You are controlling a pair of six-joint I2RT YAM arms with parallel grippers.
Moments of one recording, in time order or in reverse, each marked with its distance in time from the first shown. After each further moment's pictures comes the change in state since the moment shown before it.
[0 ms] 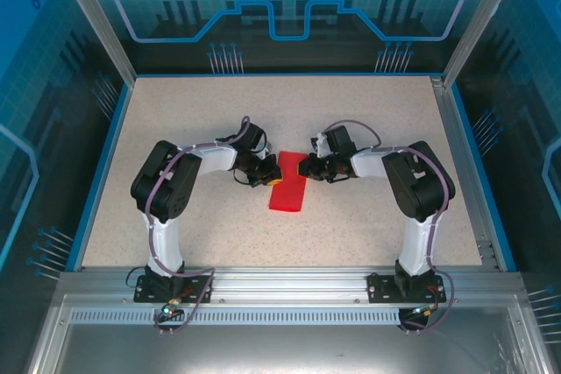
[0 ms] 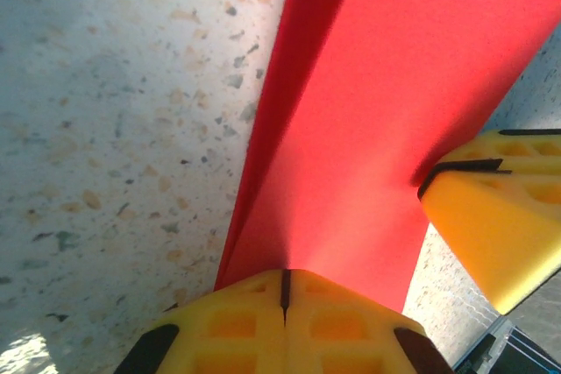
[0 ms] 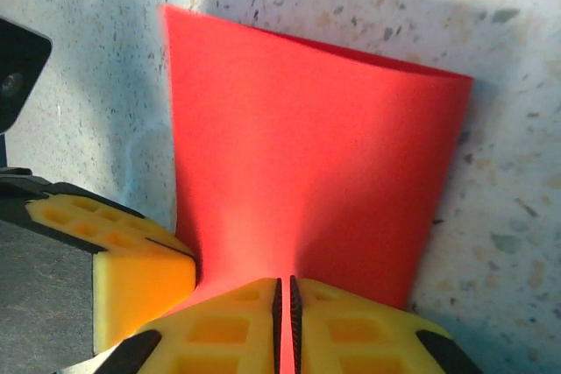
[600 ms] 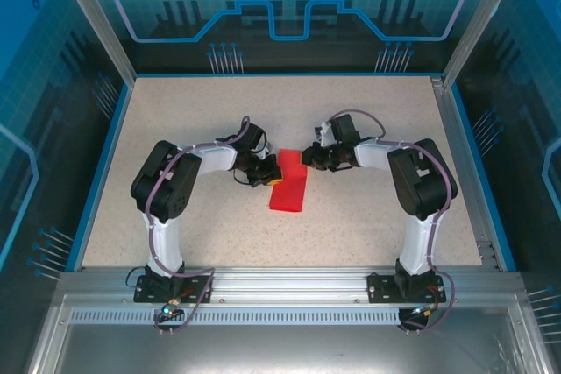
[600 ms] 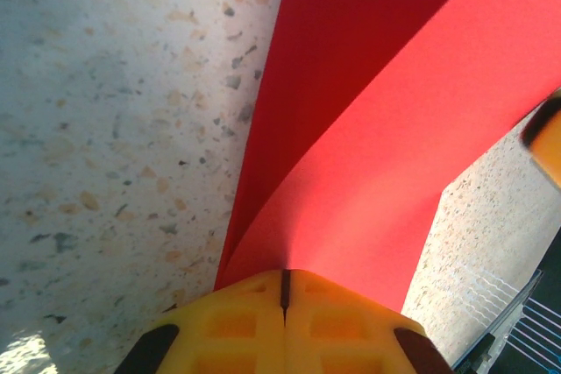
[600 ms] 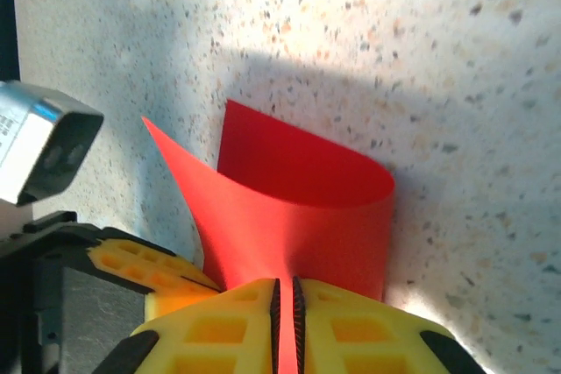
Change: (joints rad) left arm 0.000 0.000 0.001 0.000 0.001 0.000; right arm -0.052 0.002 0.109 -0.105 -0.027 -0.020
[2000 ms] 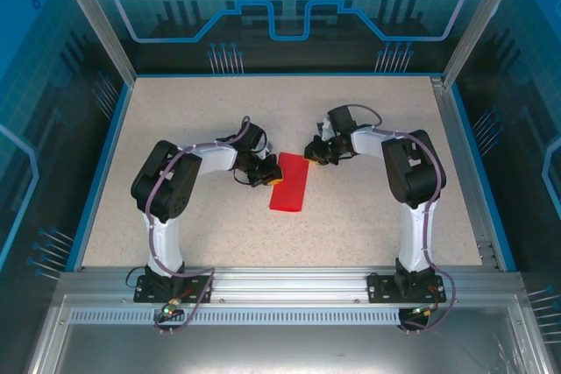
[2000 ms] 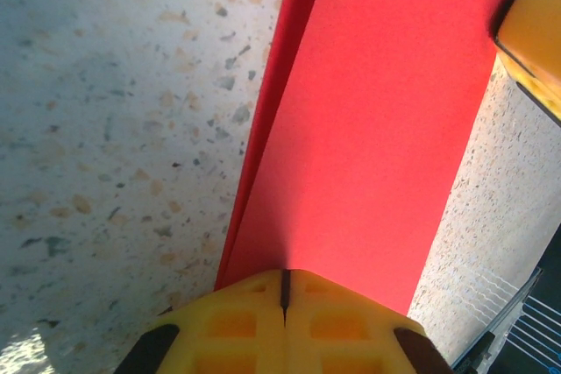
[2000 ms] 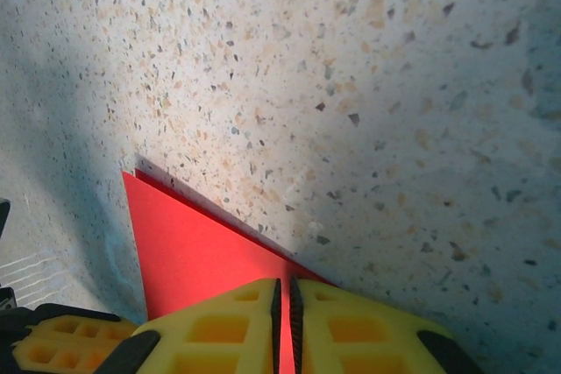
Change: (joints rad) left arm 0.000 0.002 0.000 0.003 0.004 0.004; right arm -0.030 0.136 0.198 -0.219 0.057 0.008
